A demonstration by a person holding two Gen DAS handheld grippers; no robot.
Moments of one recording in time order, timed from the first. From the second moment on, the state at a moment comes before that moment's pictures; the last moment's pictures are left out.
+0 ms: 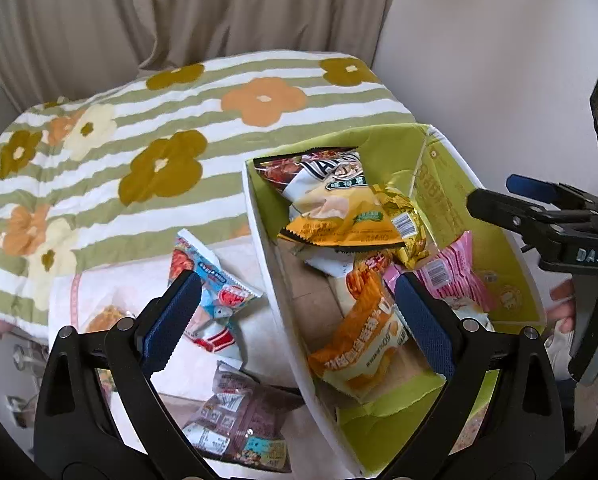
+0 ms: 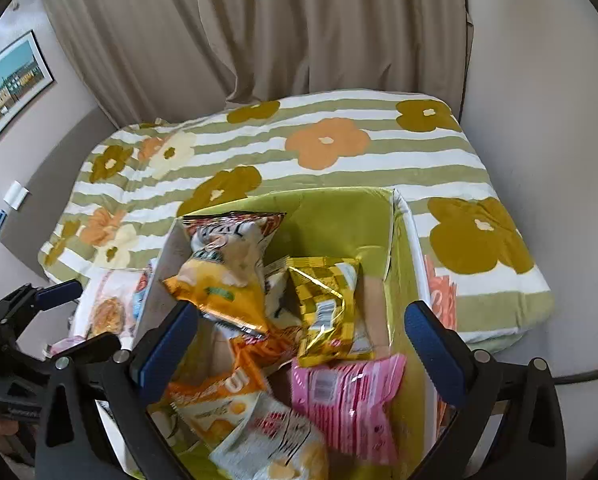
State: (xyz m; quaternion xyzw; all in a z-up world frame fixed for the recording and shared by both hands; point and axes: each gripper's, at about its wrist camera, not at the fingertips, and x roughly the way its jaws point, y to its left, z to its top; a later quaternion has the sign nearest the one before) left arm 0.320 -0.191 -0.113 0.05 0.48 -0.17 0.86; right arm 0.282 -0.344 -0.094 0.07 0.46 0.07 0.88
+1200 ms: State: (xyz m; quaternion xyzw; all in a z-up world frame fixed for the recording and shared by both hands) left arm 0.192 0.058 -0.097 0.00 0.46 -0.01 0.89; right arm 0.188 -0.141 -0.069 0.00 0.43 0.21 0.88
